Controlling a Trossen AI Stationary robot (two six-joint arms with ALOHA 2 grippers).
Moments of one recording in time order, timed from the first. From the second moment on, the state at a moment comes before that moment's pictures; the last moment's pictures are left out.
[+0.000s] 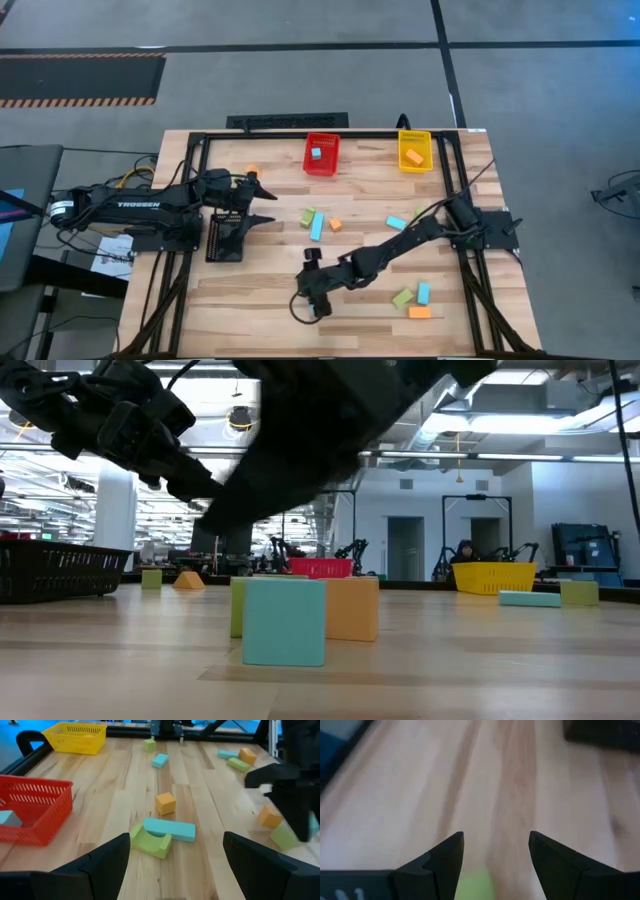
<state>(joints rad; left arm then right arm) 0.30 0.90 0.29 0.22 0.34 0.08 0.39 2.13 1.45 -0.04 0.19 0.11</state>
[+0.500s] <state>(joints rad) 0.30 0.90 0.29 0.19 0.39 0.11 0.41 2.17 1.45 -0.16 0.19 0.24</state>
